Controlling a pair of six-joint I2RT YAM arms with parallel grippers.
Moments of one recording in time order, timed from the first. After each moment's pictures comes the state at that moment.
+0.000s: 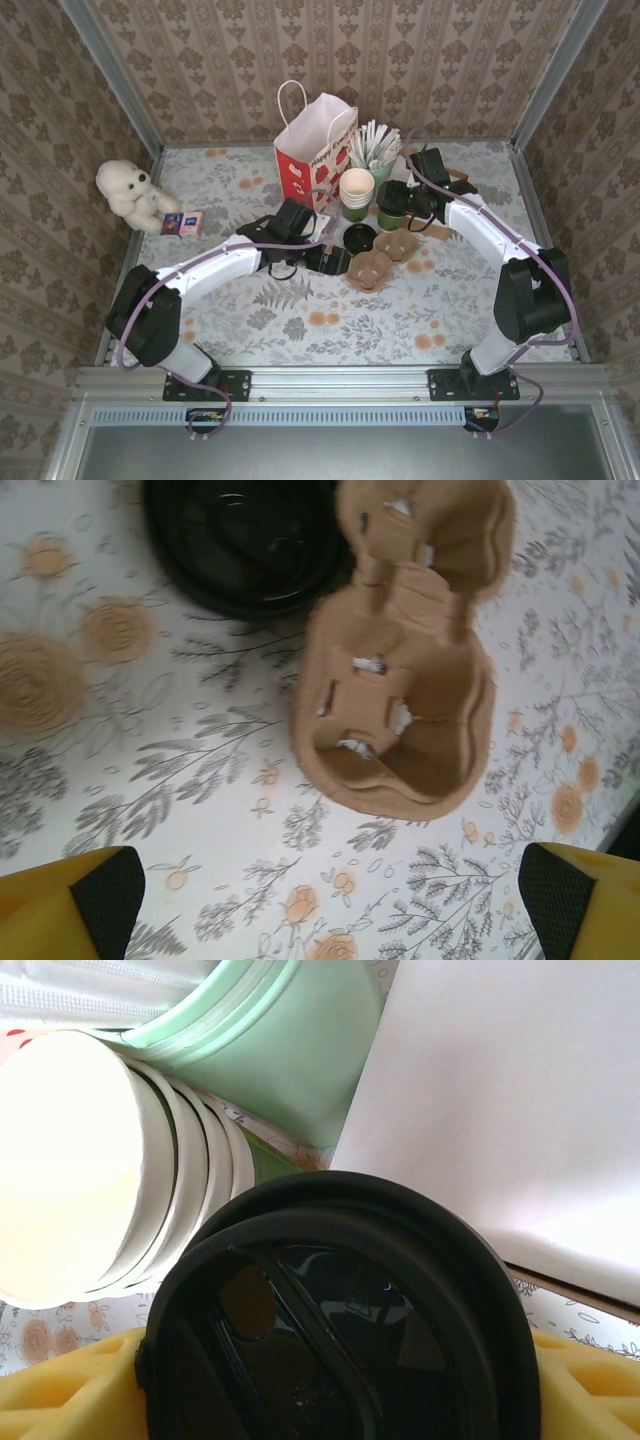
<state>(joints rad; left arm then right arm) -0.76 1.54 1.06 -0.45 0.37 -0.34 0.25 1.63 1.28 -0.53 -0.09 0.50</state>
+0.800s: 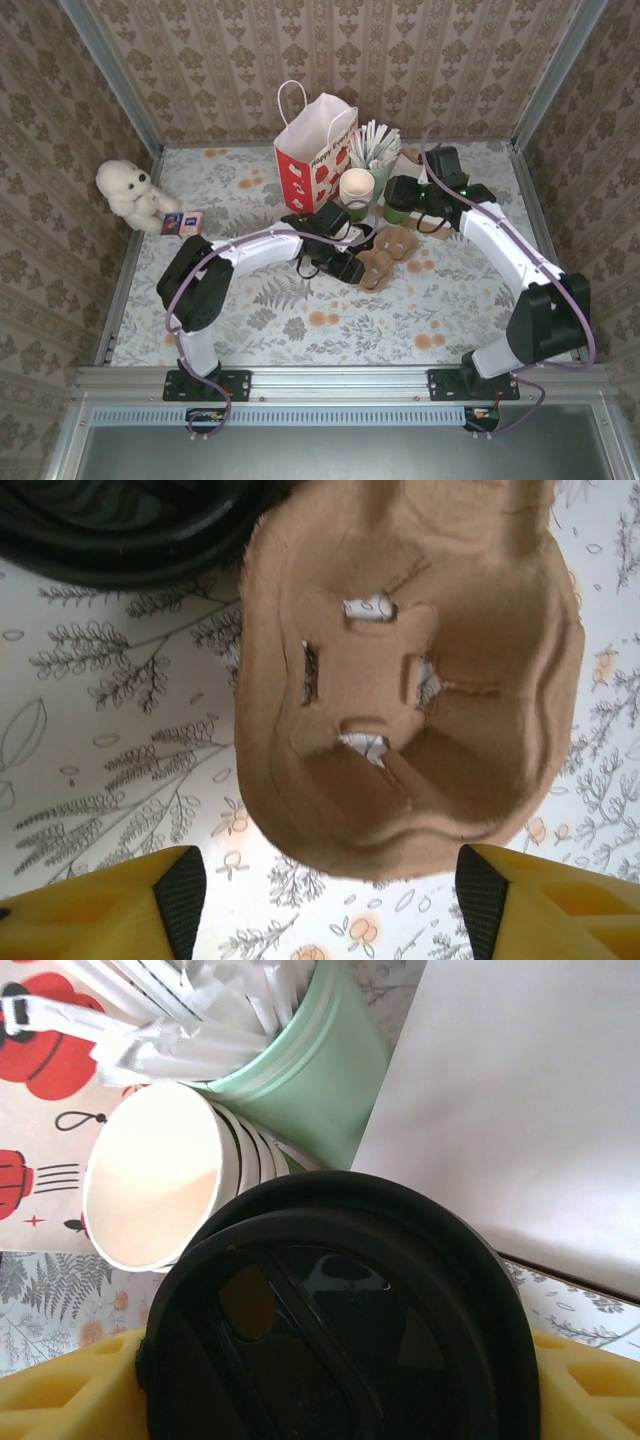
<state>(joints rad) -0.85 1.86 1.29 -0.60 0.34 -0.23 0.23 1.47 1.24 -0.55 -0.10 0.51</state>
